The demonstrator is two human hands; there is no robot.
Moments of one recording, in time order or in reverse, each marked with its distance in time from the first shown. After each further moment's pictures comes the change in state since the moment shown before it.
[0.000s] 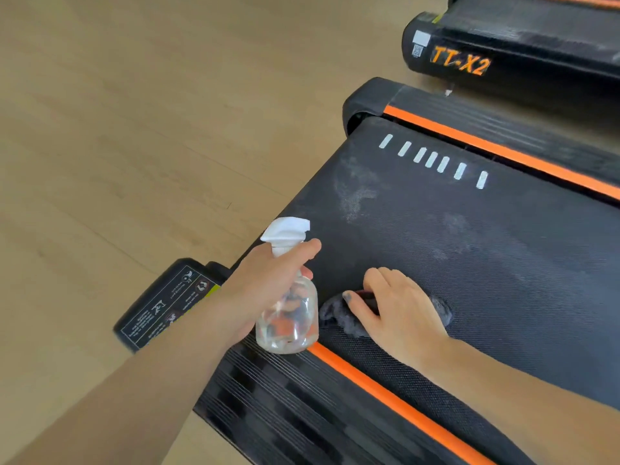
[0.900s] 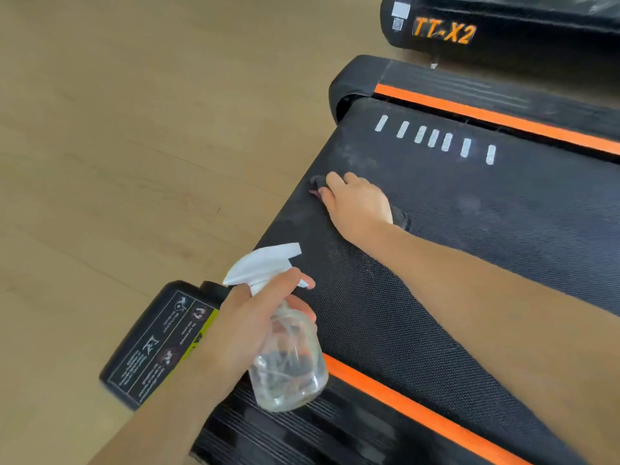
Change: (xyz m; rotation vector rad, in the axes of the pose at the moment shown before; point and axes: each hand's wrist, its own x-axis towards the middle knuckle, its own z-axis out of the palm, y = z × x) left_hand 0.018 -0.045 -0.023 -0.175 -0.131 0.079; right_hand 0.175 0.011 0.059 -0.165 0.030 0.150
